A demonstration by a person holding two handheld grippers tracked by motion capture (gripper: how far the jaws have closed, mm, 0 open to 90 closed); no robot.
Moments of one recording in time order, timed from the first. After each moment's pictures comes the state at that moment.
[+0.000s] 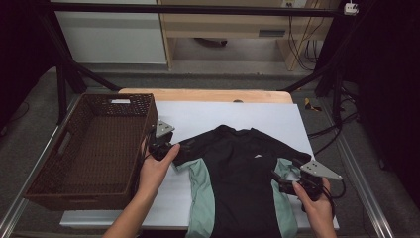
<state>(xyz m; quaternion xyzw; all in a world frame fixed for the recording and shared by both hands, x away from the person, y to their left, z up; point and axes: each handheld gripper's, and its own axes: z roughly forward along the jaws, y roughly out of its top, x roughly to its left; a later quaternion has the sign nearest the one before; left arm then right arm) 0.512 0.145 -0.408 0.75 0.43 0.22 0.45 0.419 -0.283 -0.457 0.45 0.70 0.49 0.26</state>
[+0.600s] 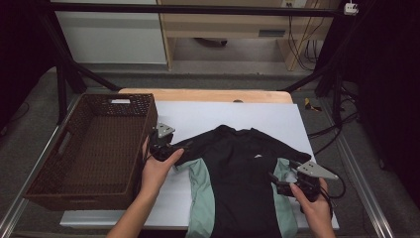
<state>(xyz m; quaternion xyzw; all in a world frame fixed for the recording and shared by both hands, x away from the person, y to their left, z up) 0.521 0.146 -0.427 0.75 0.46 0.23 0.42 0.419 -0.278 -0.461 0.44 0.72 0.48 0.25</state>
